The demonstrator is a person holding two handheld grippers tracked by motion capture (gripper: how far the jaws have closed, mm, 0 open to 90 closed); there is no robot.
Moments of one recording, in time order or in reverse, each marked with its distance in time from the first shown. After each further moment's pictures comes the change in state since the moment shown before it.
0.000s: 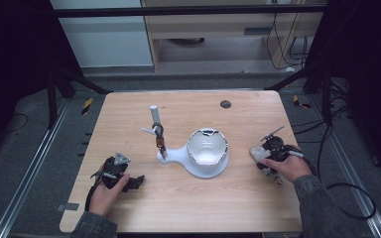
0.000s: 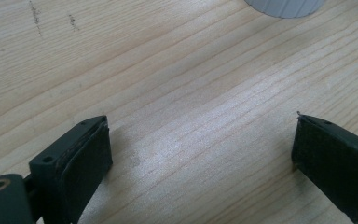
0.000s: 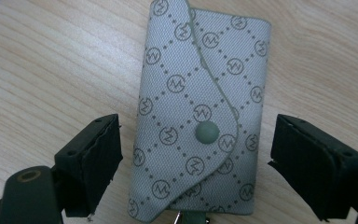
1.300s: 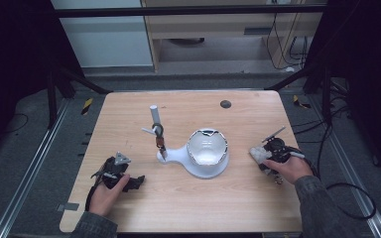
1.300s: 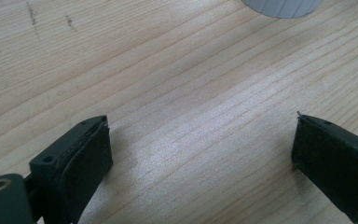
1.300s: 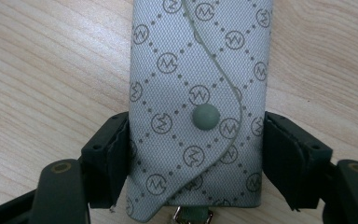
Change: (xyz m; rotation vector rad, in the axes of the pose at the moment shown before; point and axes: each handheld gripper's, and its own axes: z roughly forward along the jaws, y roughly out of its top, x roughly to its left) left arm 0.000 0.000 0.000 0.004 -0.004 0.007; right arm -0.005 -0.004 0.004 0.034 0.023 0.020
